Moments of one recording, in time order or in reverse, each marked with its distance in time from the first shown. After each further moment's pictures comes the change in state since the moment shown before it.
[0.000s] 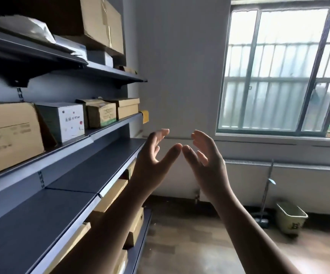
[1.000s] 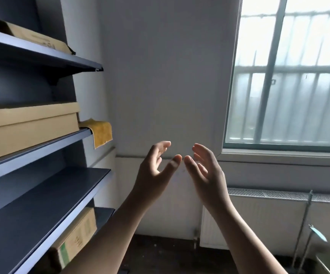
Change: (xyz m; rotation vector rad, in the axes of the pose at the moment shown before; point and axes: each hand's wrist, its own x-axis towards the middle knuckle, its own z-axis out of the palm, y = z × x) left_hand 0.436 -0.441 0.251 -0.083 -0.048 -0.075; right_hand 0.428 0.506 0.031 -0.038 0.041 0.105
